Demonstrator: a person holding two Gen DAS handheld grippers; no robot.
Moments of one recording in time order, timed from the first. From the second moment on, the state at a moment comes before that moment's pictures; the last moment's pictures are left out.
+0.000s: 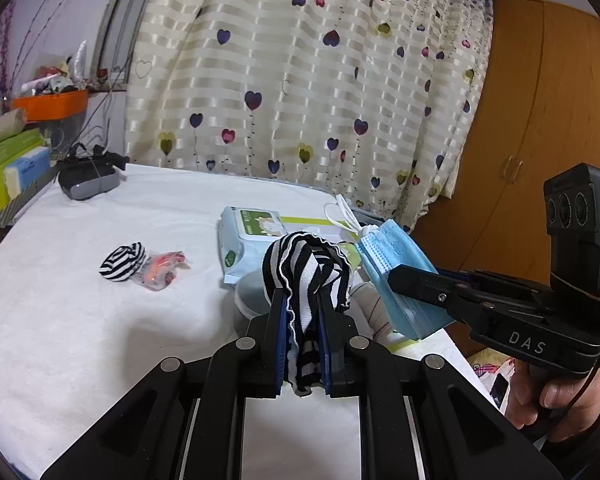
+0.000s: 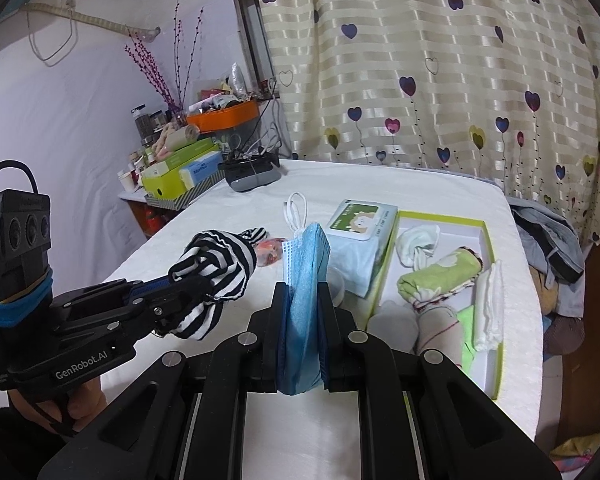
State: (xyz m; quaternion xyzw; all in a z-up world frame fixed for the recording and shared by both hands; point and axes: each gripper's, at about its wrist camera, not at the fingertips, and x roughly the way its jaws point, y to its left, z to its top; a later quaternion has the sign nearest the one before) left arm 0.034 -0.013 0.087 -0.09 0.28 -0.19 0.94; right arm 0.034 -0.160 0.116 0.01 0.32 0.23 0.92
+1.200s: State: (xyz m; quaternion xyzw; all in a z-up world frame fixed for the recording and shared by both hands) left arm 0.082 -0.071 0.080 -0.06 0.30 -0.23 0.92; right arm 0.072 -0.255 0.095 0.07 0.34 0.13 0.93
